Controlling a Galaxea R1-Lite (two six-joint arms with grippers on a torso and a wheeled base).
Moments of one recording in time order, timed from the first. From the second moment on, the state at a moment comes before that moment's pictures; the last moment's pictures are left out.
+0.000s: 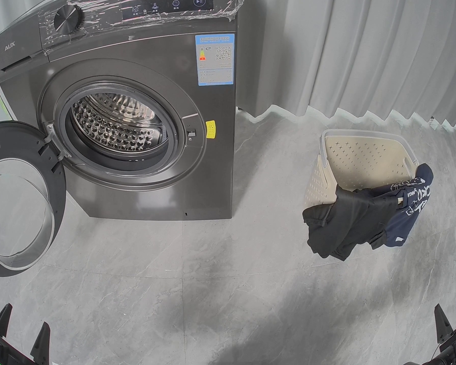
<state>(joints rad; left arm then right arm) 0.00 0.02 -0.02 0.01 0.00 -0.04 0.00 0.01 -0.02 0.00 0.00 0.00</state>
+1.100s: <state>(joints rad) 0.00 0.02 -0.02 0.01 0.00 -0.04 0.00 0.01 -0.02 0.00 0.00 0.00</state>
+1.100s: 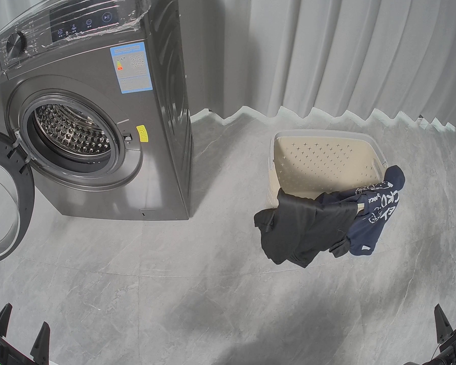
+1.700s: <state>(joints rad) 0.00 0.02 -0.02 0.01 0.00 -0.04 0.00 0.02 -0.02 0.00 0.00 0.00</state>
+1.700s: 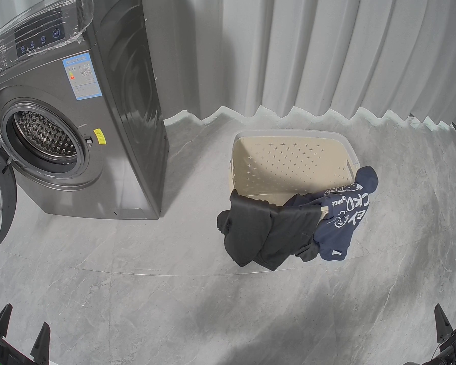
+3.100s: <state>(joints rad) 0.00 0.02 -0.02 0.01 0.00 -0.04 0.00 0.02 -0.02 0.00 0.00 0.00</state>
